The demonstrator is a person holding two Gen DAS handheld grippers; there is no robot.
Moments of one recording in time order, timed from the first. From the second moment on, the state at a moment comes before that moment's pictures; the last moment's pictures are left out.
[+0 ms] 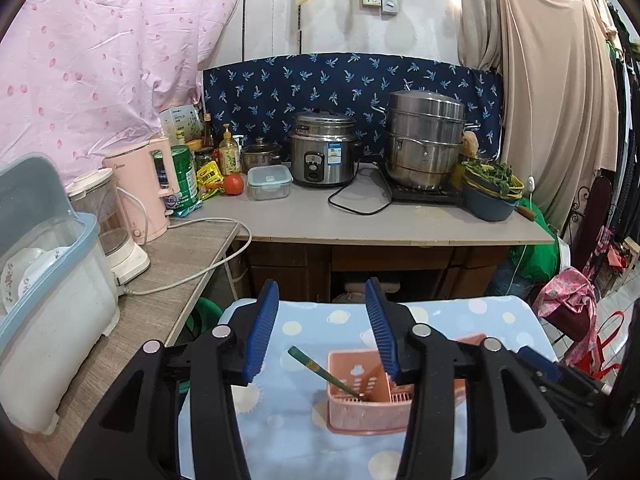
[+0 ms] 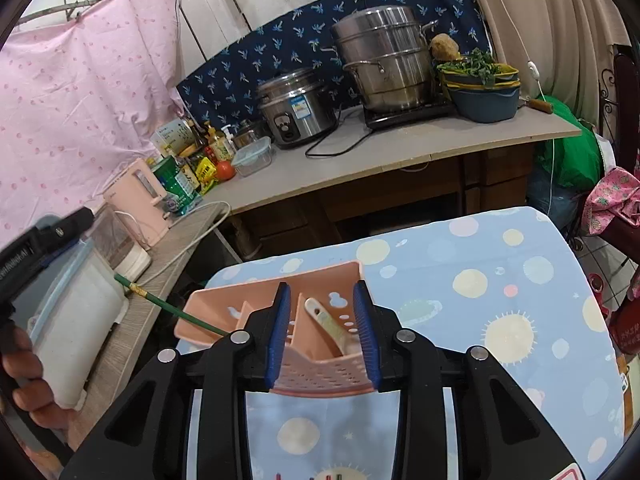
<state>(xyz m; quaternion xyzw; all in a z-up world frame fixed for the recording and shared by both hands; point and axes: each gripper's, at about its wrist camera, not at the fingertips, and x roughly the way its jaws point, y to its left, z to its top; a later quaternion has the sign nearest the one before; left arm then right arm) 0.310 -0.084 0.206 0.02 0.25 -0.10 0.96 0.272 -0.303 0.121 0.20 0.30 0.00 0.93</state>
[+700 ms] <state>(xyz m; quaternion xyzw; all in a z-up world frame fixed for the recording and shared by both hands) 0.191 -0.064 0.174 0.06 0.28 -0.08 0.96 0.134 -0.255 0.129 0.15 0.30 0.00 0.94</state>
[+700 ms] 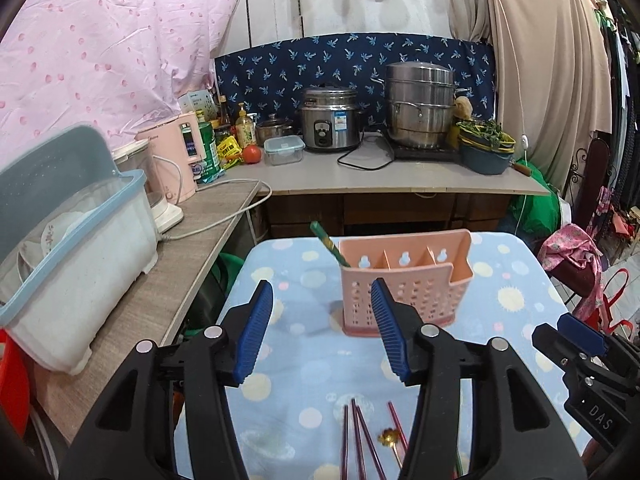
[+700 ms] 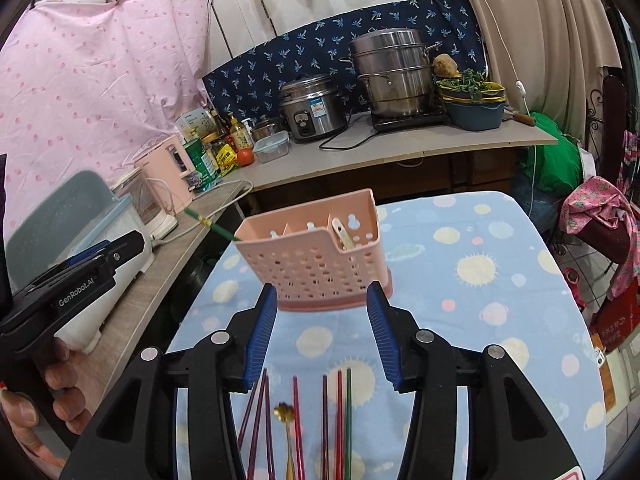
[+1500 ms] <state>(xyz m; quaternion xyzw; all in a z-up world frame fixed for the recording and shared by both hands) 0.120 -0.039 0.075 0.06 0.39 -0.08 0.91 0.045 -0.225 0.040 0.13 0.40 -0.02 0.91</state>
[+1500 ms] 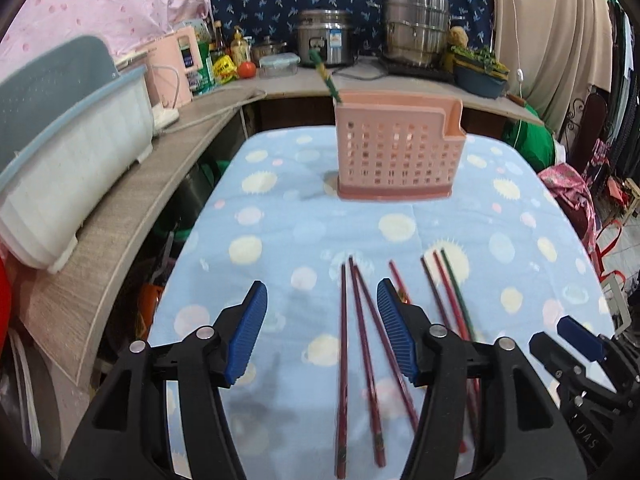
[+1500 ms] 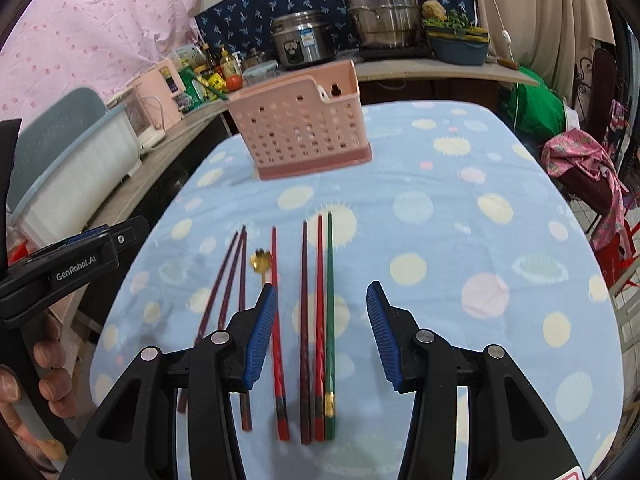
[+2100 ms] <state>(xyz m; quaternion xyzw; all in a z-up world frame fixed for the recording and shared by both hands) 0.080 -0.016 -0.011 0.08 0.47 -0.07 0.88 0.016 -0.219 -0.026 0.11 0.45 -0.04 0.88</state>
